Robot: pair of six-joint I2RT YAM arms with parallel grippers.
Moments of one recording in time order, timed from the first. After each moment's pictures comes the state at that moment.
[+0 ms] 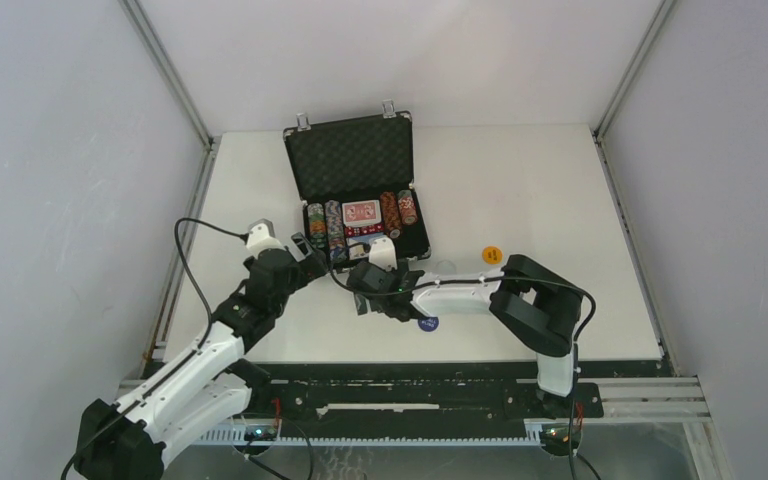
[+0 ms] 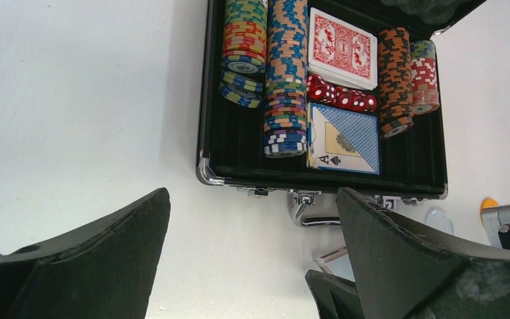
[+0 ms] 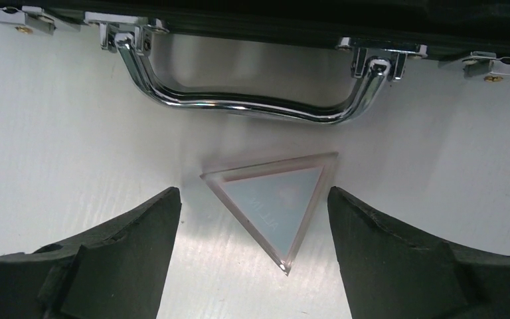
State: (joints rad) left arm -0.50 0.80 0.45 -0.17 -0.42 -0.73; right arm 1.10 1.88 1.11 -0.24 0.47 0.71
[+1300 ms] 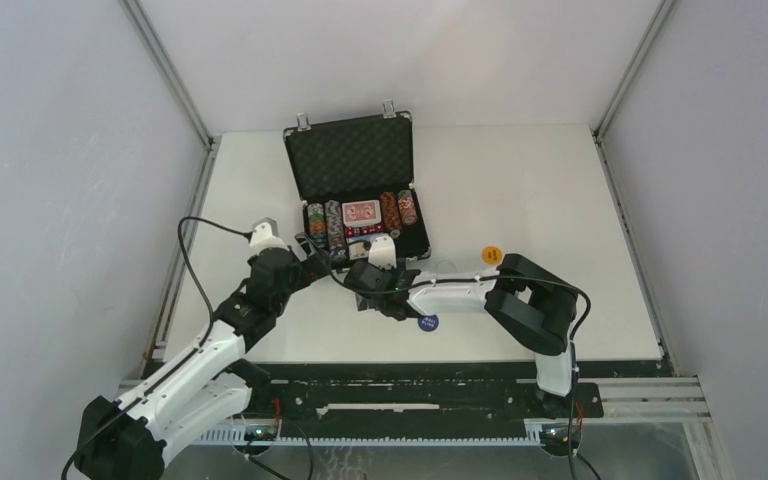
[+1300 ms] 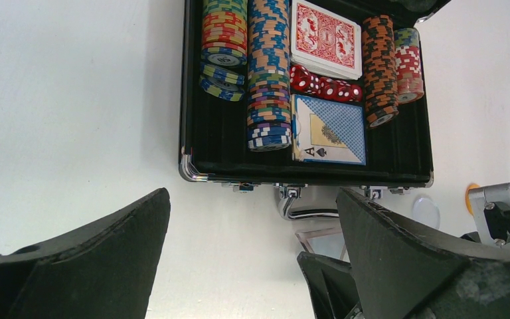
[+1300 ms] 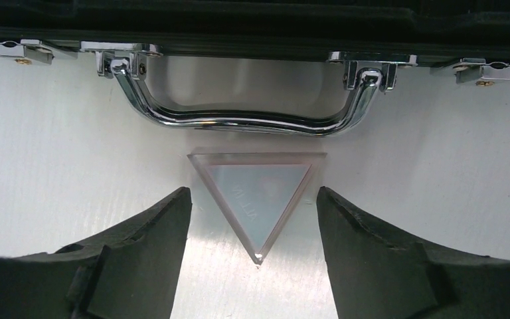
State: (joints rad) left arm -0.50 0.82 0.45 -0.14 -0.36 -0.73; right arm 1.10 1.91 1.15 -0.25 0.51 0.76
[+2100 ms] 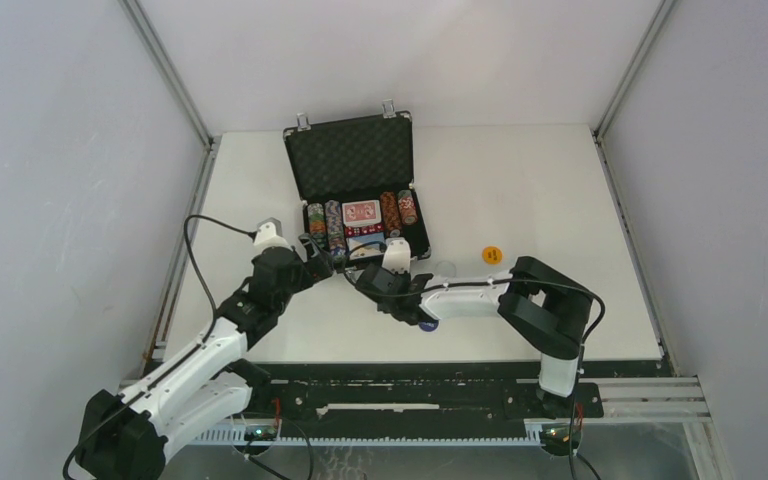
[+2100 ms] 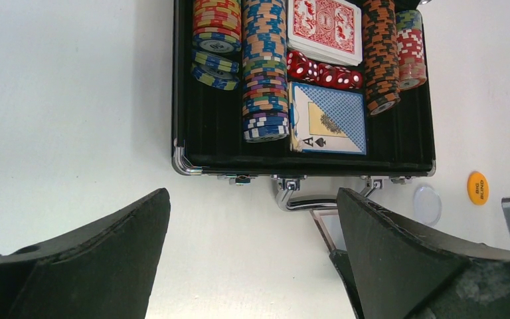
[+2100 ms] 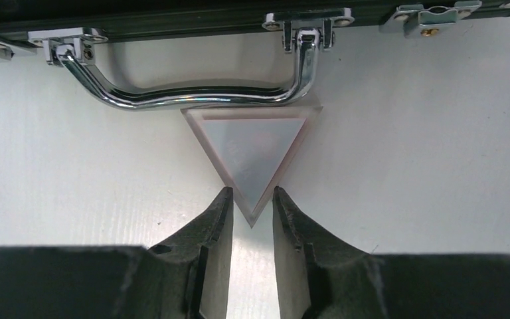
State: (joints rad) left arm -0.50 0.85 0.45 -0.14 -0.33 -0.73; right arm 1.09 1.84 1.04 -0.23 0.52 0.85
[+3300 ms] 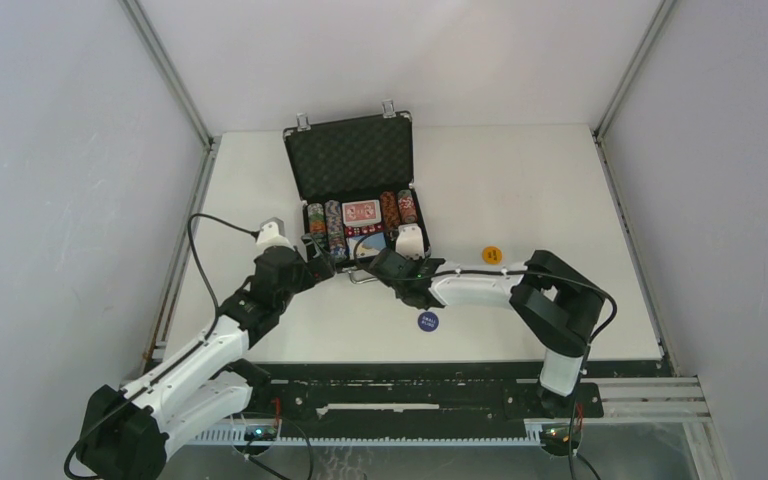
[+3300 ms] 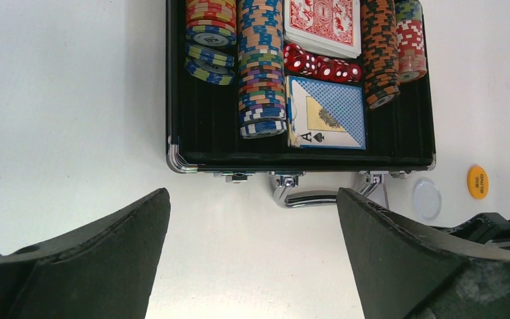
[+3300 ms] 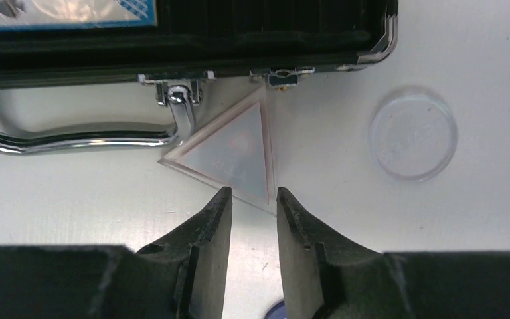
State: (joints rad) left arm -0.50 0.87 0.45 -0.12 -0.31 -0.73; right arm 0.99 1.80 1.06 -0.36 0.57 0.72
